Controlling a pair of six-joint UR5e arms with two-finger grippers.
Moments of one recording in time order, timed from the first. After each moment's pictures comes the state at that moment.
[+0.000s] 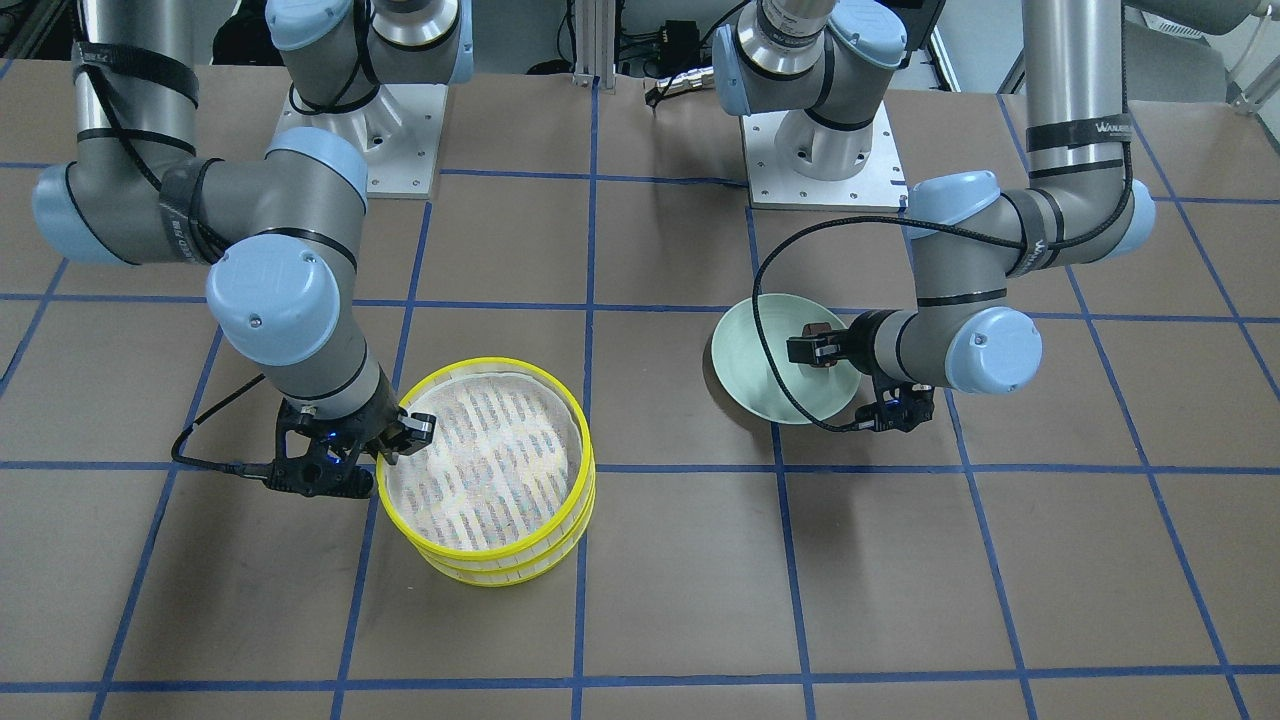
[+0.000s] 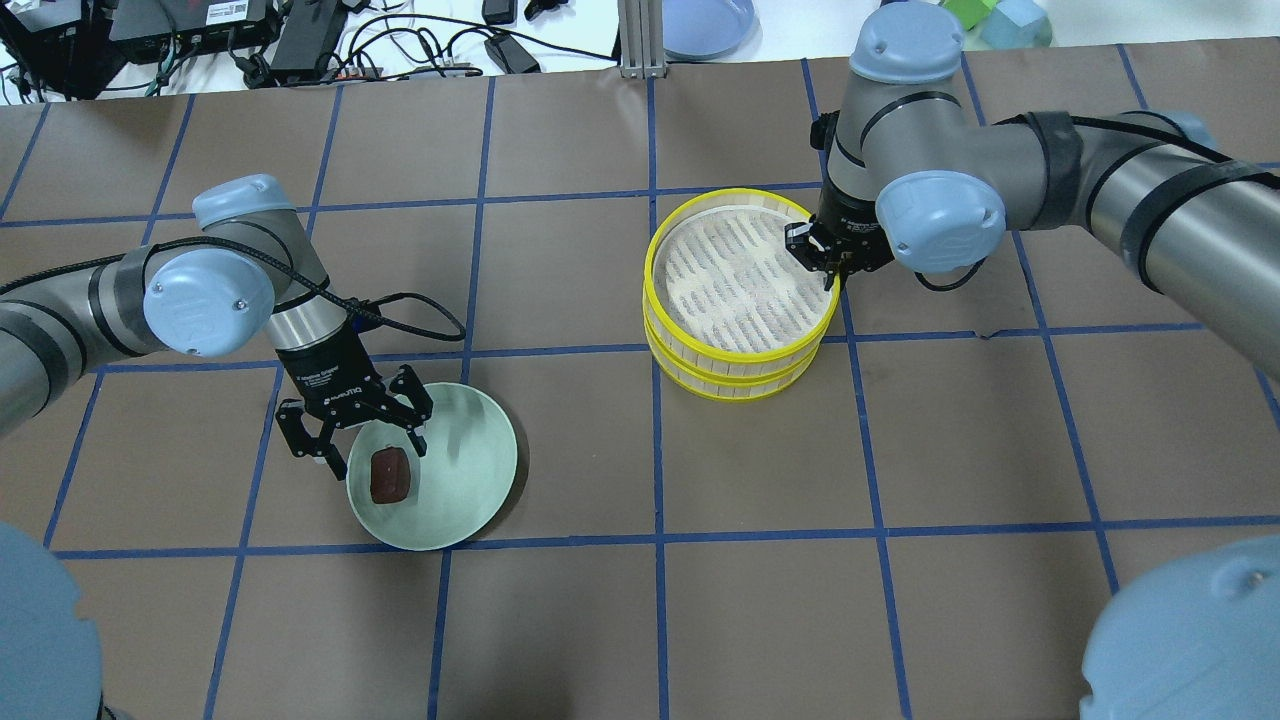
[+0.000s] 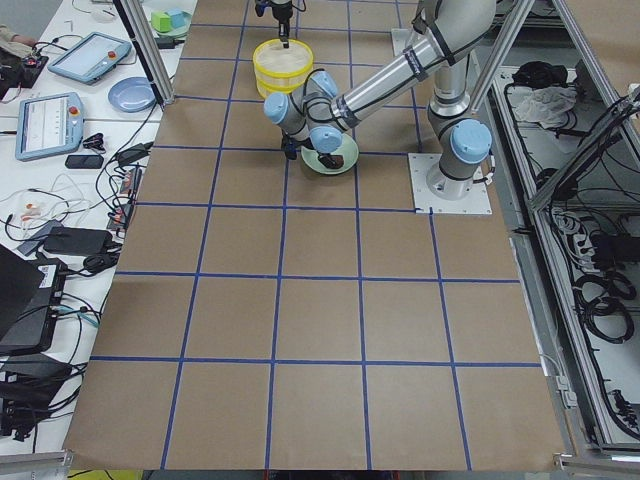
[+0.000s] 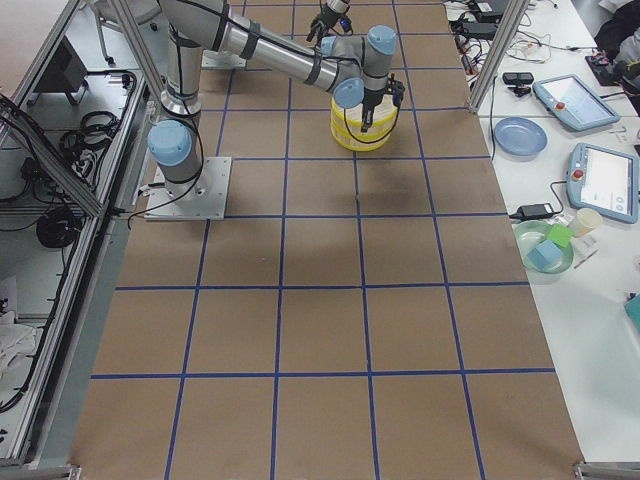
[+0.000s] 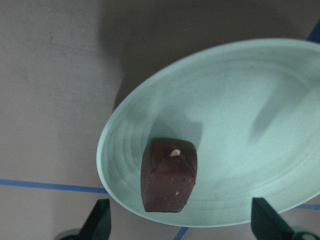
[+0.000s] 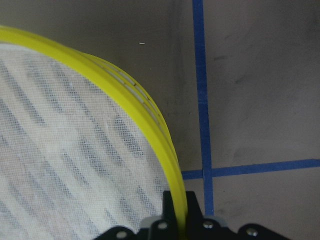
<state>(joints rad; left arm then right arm) -1.37 -1.90 -1.92 -1.50 1.51 -0.02 1.63 -1.21 1.70 -2.03 -1.59 0.14</state>
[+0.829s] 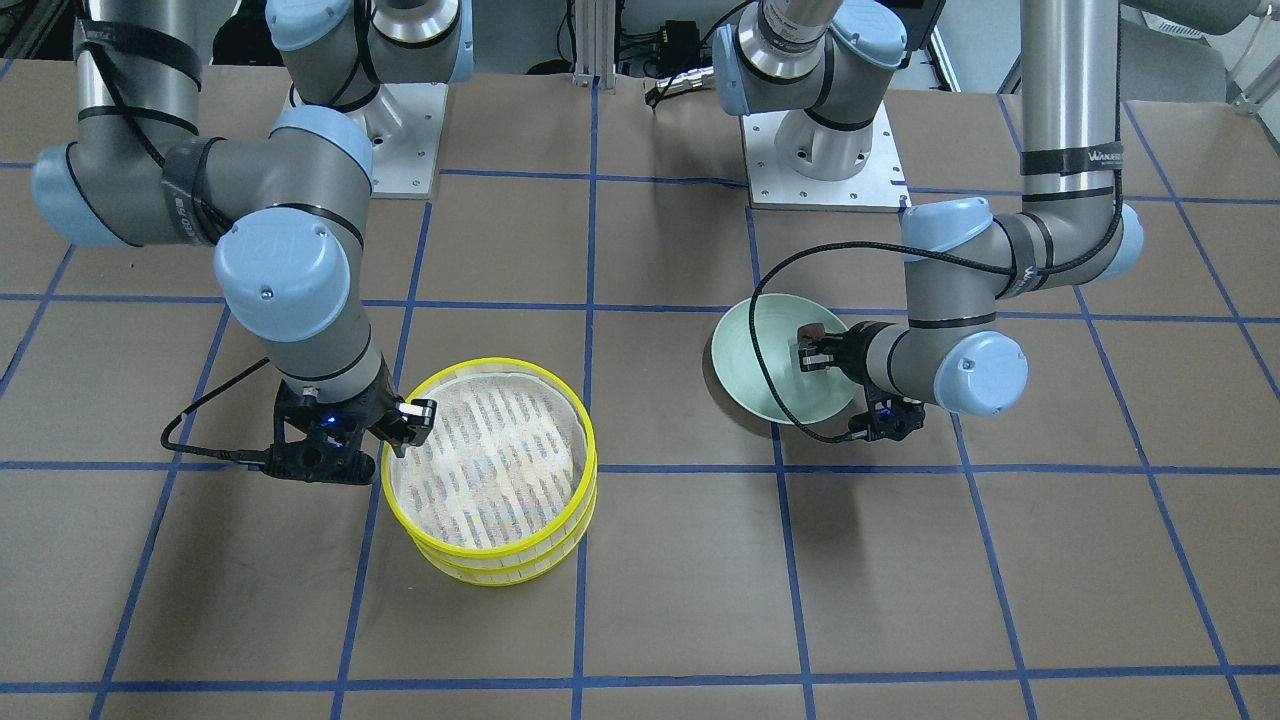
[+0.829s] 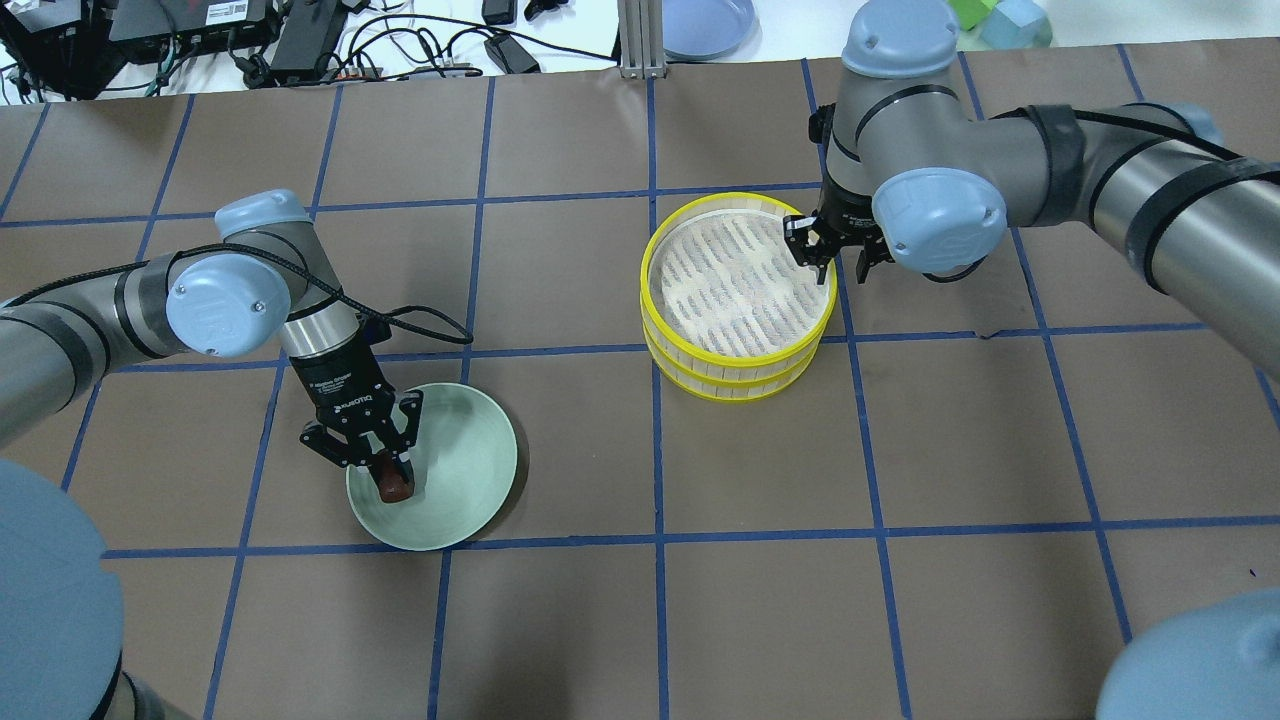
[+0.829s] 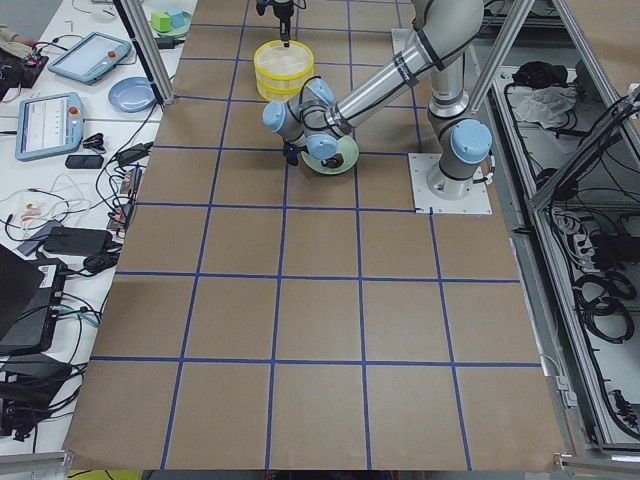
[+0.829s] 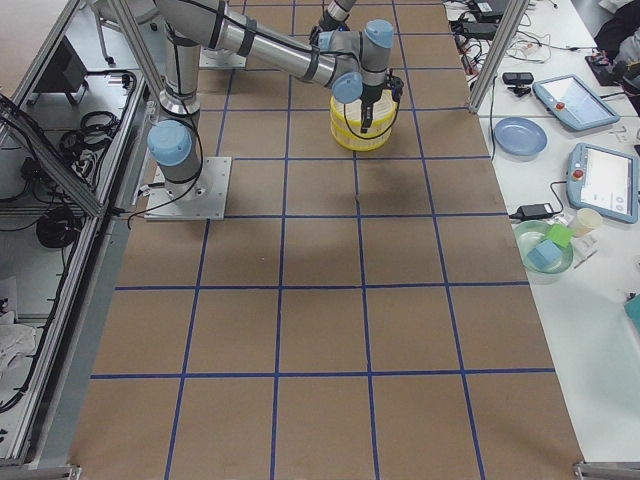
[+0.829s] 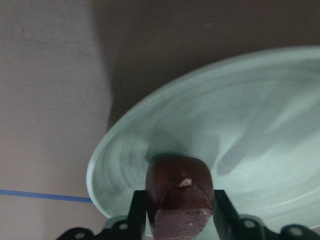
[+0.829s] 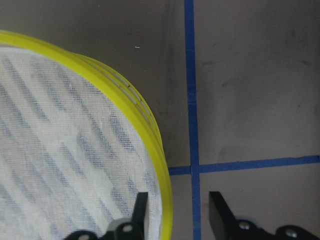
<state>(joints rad) -1.37 -1.95 -1.91 -1.50 1.51 -0.06 1.65 -1.27 1.69 -2.01 -1.63 0.13</state>
